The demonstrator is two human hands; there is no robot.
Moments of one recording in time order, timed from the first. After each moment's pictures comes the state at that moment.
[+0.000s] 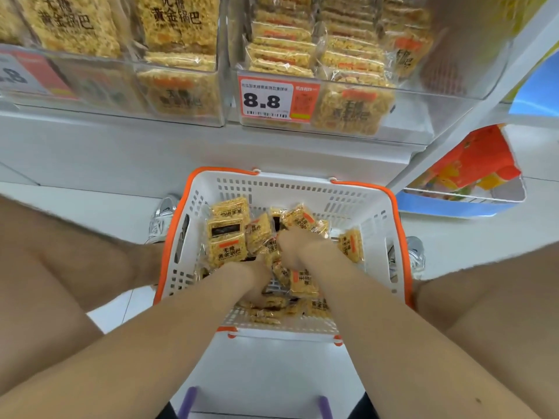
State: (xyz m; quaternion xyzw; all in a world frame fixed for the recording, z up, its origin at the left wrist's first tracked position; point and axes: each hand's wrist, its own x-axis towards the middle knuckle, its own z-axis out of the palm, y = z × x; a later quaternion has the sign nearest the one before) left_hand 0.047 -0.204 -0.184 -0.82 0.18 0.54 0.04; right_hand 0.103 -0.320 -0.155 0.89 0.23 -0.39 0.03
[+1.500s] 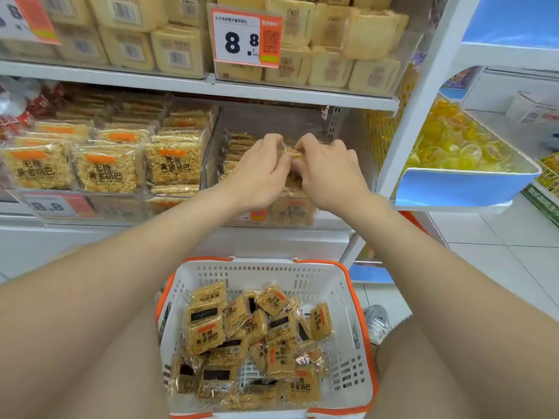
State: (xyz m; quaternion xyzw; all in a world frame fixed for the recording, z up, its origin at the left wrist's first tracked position) left_hand 0.162 -0.218 0.118 -0.93 0.12 -0.10 -0.34; right_hand 0.184 -0.380 0.125 0.96 0.20 0.18 -0.08
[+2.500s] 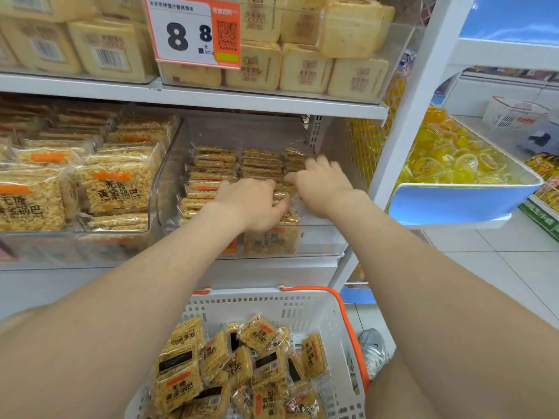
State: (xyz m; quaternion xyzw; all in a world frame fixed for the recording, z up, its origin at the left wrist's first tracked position) left_hand 0.251 -0.251 0.071 -0.99 0.10 0.01 -0.05; right_hand 0.287 -0.411 0.093 0.97 0.17 0.05 0.15
